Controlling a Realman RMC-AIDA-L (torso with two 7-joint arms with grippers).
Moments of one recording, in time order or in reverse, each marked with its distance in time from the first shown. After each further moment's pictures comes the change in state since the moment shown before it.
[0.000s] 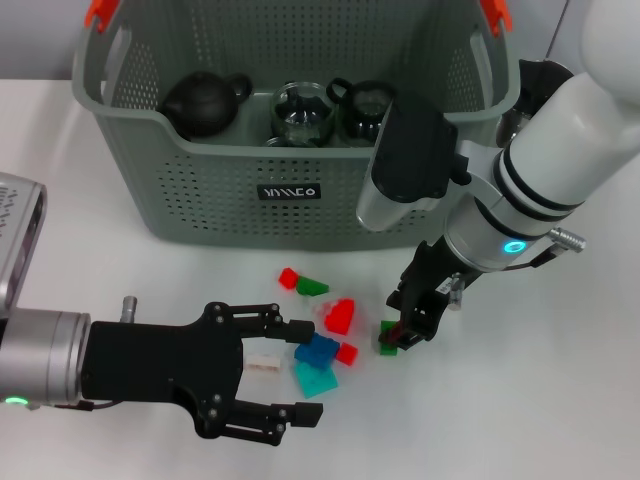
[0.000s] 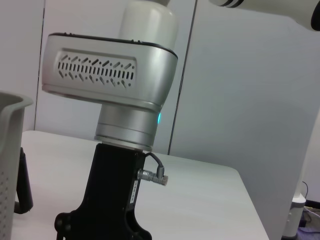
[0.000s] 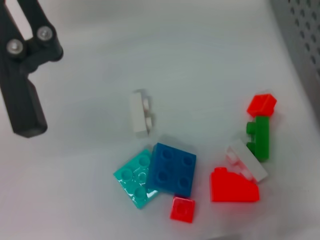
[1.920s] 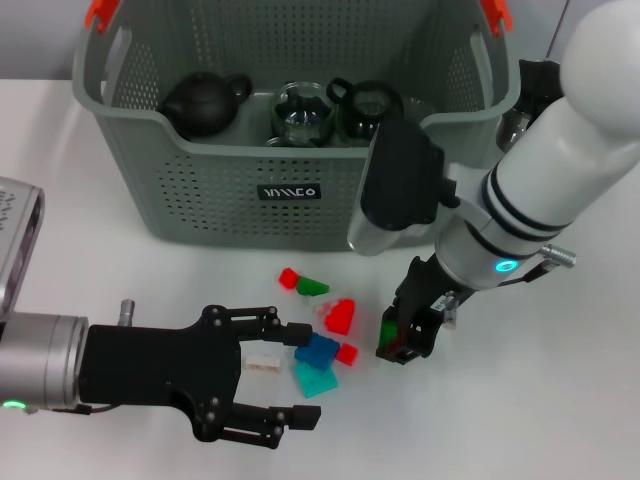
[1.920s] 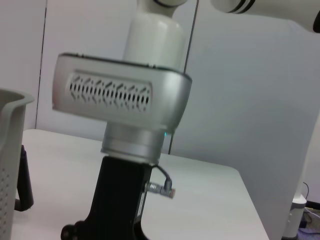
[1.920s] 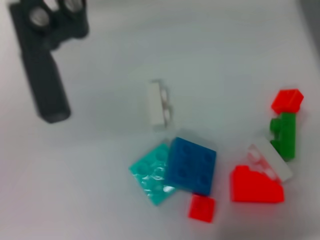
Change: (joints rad) left arm 0.007 -0.001 -0.002 0.000 0.002 0.001 0.000; right arm -0.017 -0.003 -0.097 -0.015 0.032 0.033 0.019
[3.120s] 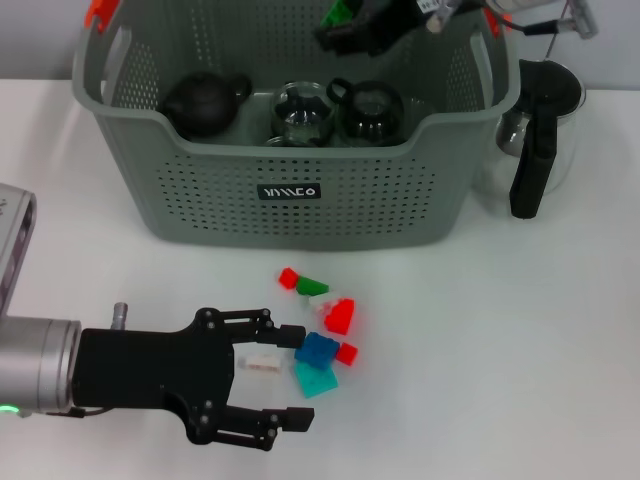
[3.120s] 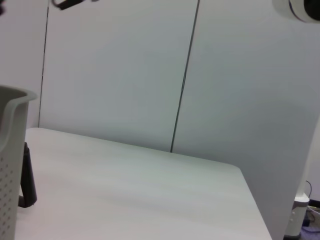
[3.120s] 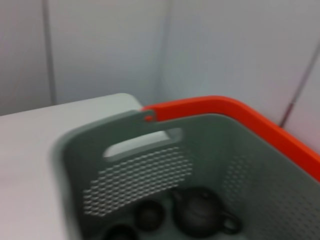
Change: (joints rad) left arm 0.012 0.005 -0.002 0.000 0.000 0.002 0.011; right arm 0.013 -0.004 0.519 -0.326 0.025 0.091 -0.001
